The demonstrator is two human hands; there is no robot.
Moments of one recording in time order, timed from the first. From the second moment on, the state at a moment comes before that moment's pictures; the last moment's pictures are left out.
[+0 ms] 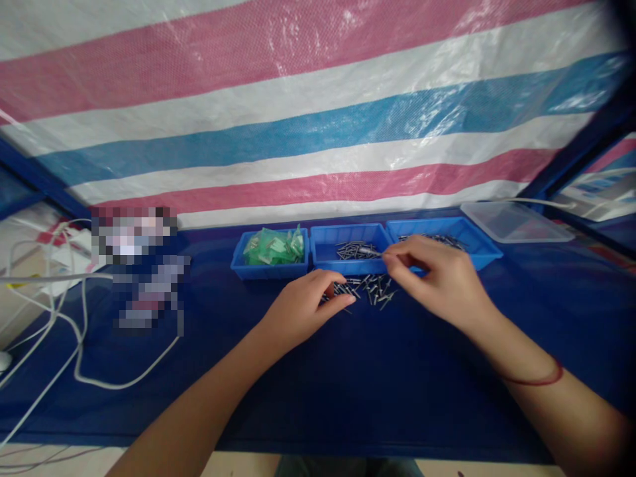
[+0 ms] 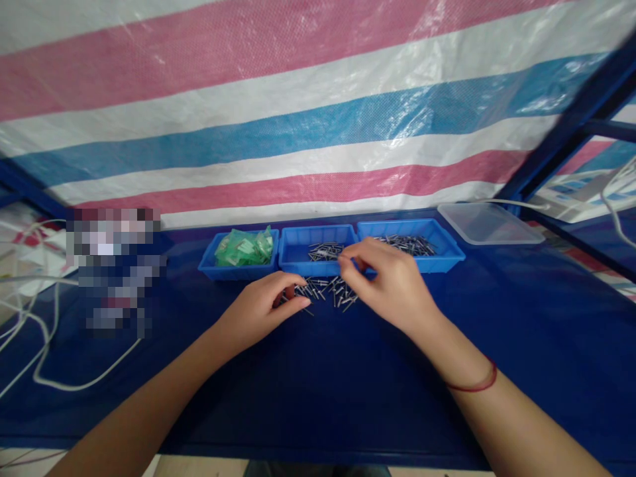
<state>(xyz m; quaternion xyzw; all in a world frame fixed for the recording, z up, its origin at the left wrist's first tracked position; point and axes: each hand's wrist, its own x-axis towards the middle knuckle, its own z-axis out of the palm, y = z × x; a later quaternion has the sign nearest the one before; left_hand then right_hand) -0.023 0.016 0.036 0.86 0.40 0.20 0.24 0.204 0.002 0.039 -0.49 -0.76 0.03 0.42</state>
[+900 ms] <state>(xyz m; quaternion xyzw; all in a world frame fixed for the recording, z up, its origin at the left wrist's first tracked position) -0.025 0.025 0.015 0.93 0.35 0.08 0.06 0.175 0.000 0.014 -0.40 -0.88 0.10 0.22</state>
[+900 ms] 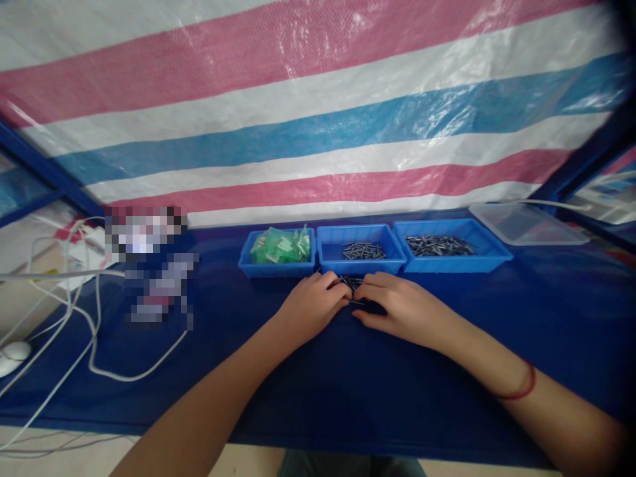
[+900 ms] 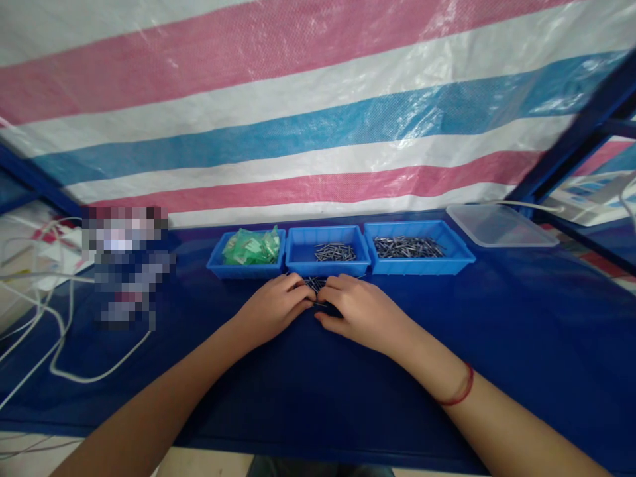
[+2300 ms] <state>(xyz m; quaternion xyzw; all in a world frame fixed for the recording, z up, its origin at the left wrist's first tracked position) -0.009 0.012 0.017 0.75 0.39 0.35 0.40 0.169 -0.006 0.024 -0.44 -0.66 0.35 0.49</state>
